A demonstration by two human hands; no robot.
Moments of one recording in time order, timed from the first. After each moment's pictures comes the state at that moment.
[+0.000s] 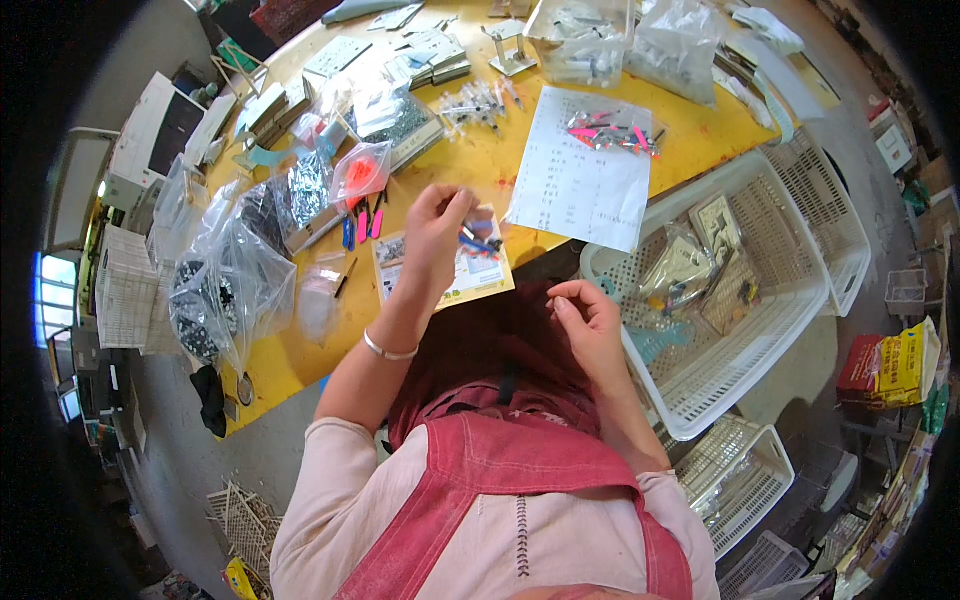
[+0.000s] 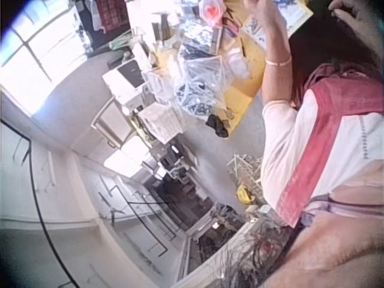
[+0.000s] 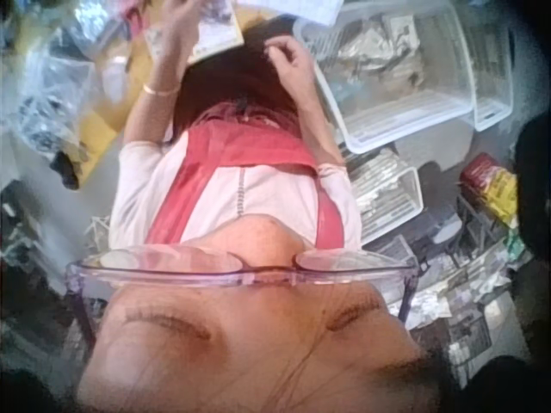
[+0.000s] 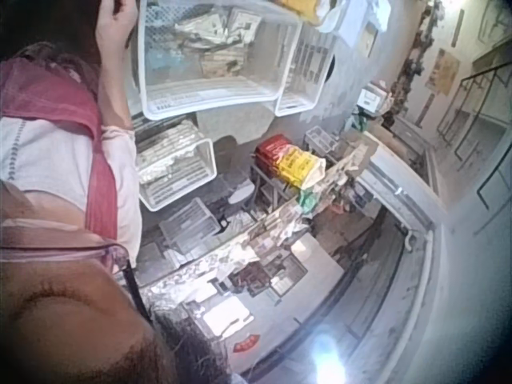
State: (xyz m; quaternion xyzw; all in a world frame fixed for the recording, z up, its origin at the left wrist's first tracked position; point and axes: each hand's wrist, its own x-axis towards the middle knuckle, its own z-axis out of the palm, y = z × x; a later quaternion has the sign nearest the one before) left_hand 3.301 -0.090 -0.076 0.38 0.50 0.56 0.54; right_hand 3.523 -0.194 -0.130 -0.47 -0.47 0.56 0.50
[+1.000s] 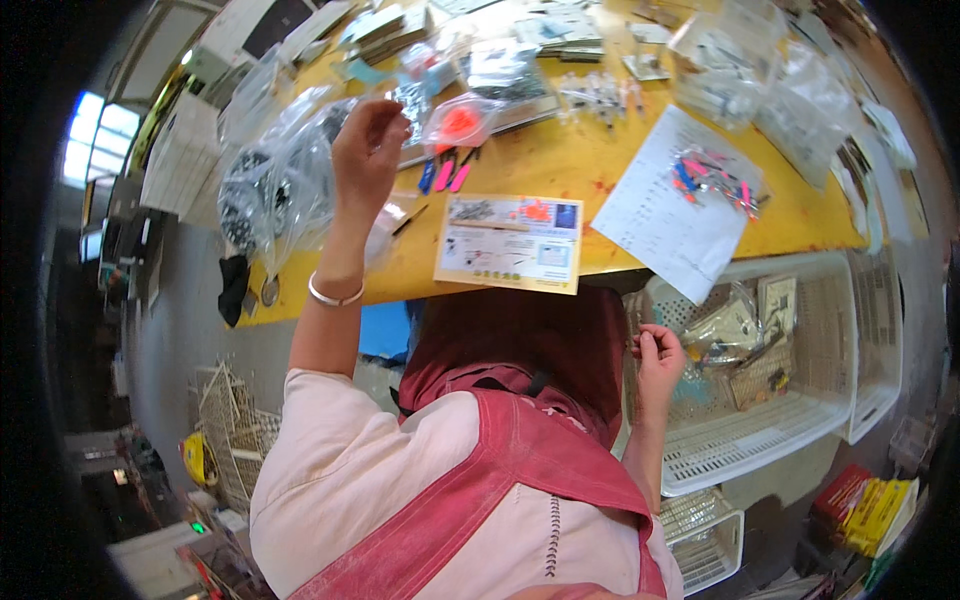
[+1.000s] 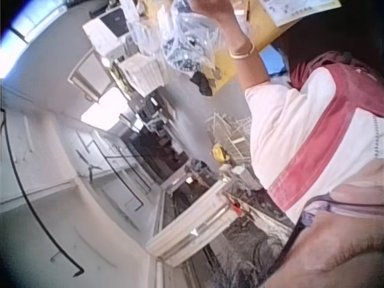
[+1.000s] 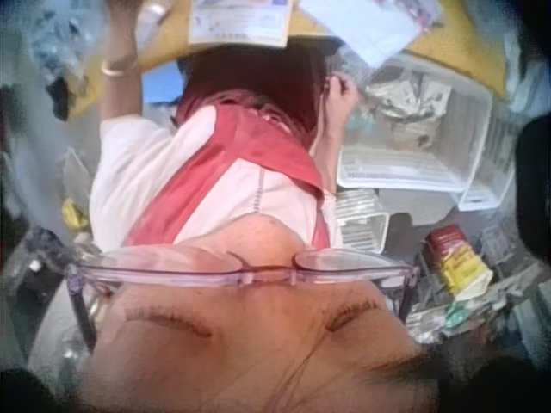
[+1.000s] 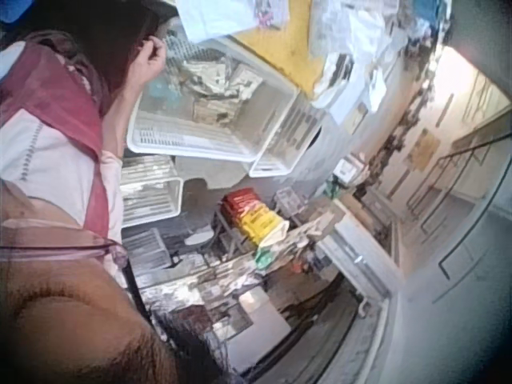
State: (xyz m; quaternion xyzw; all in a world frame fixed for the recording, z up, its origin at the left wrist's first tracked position) left_hand 3.136 -0.096 -0.022 0.58 0.59 0.56 0.07; right_hand 3.573 -0.188 -0.201 -0.56 -0.38 0.56 0.48
